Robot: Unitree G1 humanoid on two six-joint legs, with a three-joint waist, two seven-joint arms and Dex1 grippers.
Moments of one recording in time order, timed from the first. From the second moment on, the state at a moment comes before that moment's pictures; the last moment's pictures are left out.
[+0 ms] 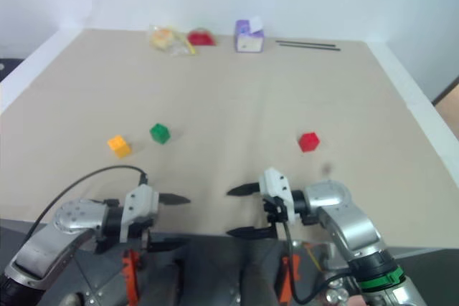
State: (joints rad) left arm -0.04 0.69 -0.20 -0.39 -0.35 0.29 -1.05; right arm -0.24 -0.65 0.20 -0.17 0.42 0.25 1.30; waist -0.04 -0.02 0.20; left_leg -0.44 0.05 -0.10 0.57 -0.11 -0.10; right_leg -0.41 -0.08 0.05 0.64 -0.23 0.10
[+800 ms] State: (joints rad) left arm -0.08 0.66 -0.19 -0.37 -0.35 0.29 -1.04; right arm -0.24 -0.63 0.20 -0.17 0.42 0.28 1.25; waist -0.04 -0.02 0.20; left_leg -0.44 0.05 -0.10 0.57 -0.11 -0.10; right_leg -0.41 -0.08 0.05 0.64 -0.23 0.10
